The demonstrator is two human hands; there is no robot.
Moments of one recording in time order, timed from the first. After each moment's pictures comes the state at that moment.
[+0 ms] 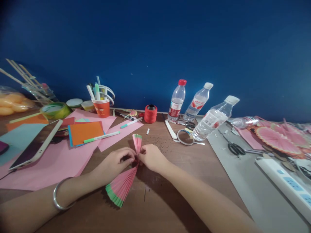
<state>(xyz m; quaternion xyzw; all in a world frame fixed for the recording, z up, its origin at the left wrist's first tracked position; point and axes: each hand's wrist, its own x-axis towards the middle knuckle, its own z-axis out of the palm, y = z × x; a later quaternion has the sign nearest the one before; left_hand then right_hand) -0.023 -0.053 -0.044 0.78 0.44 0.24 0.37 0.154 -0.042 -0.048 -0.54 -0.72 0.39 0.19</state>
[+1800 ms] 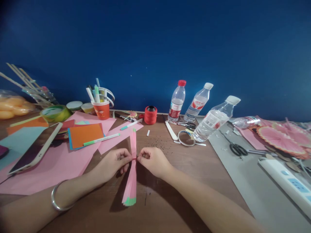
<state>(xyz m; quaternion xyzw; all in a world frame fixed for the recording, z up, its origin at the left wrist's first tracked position) -0.025 -0.050 -0.048 0.60 0.51 0.25 0.57 0.161 -0.049 -0.057 -0.52 -0.70 0.41 0.28</state>
